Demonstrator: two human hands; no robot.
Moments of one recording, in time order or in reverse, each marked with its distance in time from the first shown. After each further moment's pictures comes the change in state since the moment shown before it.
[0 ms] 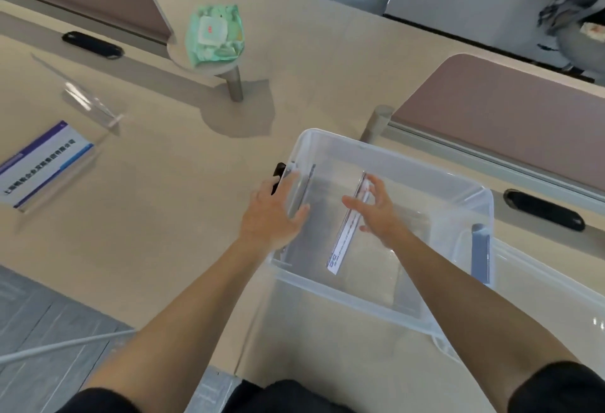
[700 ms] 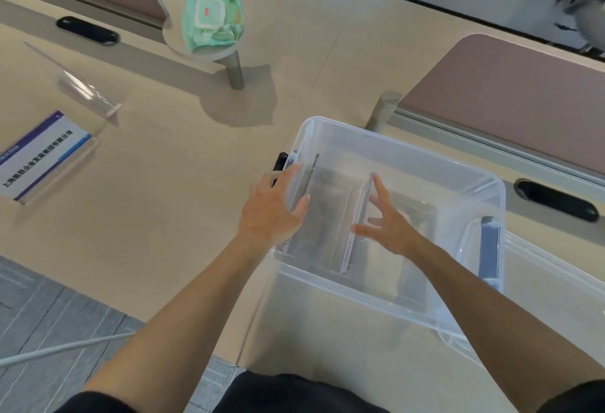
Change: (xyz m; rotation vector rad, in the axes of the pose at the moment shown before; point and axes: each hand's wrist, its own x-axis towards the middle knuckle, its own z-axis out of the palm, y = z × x) left_hand -0.003 0.002 -0.001 -0.016 0.030 0.008; right_hand 0.002 0.052 -0.025 -0.307 -0.268 -0.134
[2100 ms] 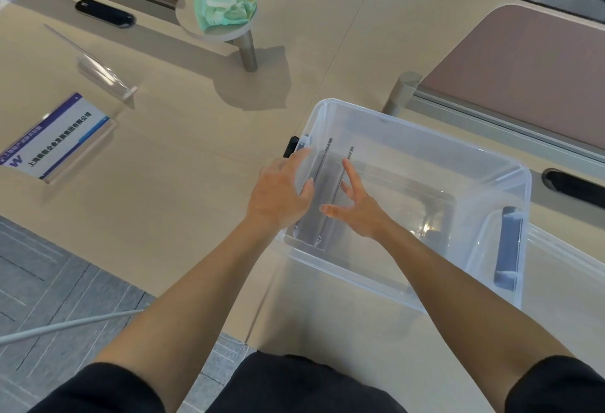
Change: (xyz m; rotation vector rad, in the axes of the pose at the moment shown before) left_hand 0.001 -0.002 0.000 0.022 0.026 0.037; right_hand 0.036 -0.017 0.060 0.165 -0.072 0.010
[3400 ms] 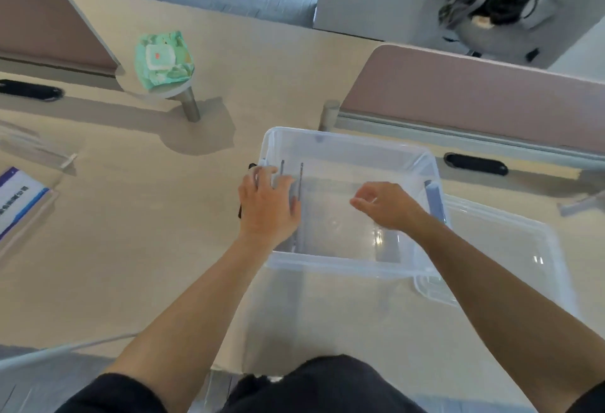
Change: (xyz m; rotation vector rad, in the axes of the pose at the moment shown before) left_hand -0.013 0.022 -0.001 0.259 0.164 0.352; right_hand -0.126 -0.054 -0.061 -0.691 0.402 0.081
